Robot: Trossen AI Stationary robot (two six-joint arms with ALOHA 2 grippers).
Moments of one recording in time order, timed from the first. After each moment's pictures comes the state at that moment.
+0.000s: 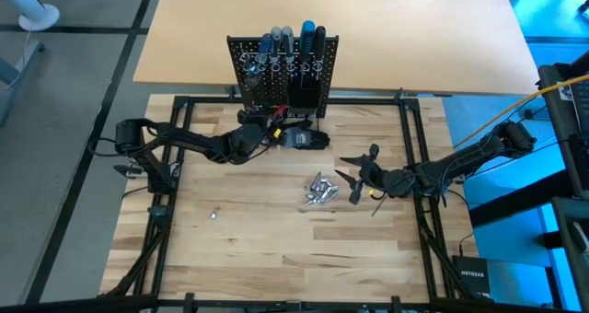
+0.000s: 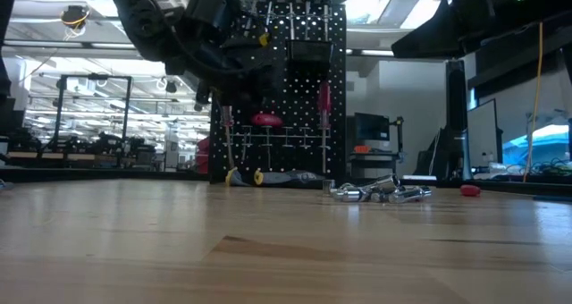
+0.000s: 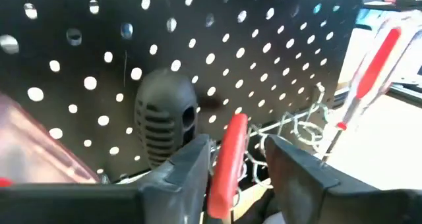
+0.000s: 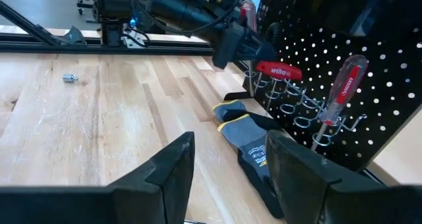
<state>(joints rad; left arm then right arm) 0.22 1.66 0.75 0.67 -0.84 -0.20 0.35 1.03 0.45 0.28 0.77 0.05</state>
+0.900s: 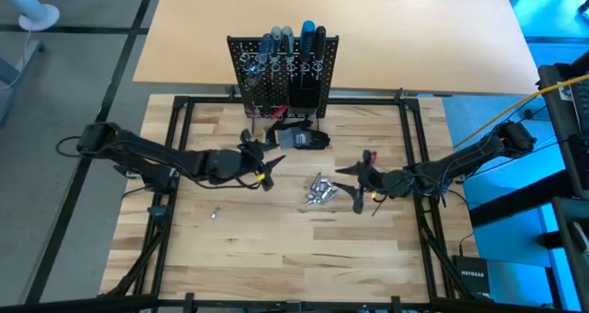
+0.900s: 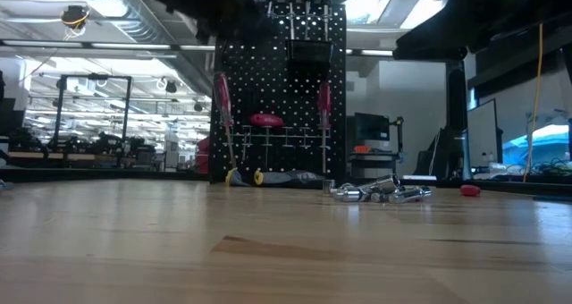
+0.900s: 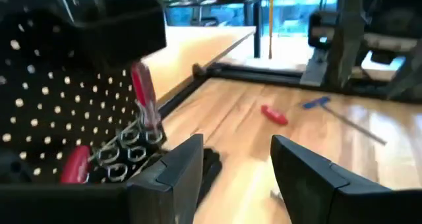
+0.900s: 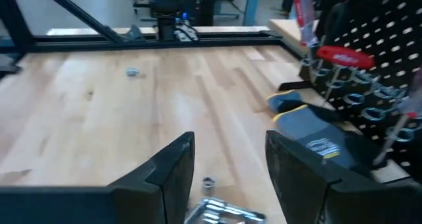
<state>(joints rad) -0.12 1.34 0.75 0.35 -0.64 -0.04 0.35 1.03 0.45 0.26 0.55 0.14</state>
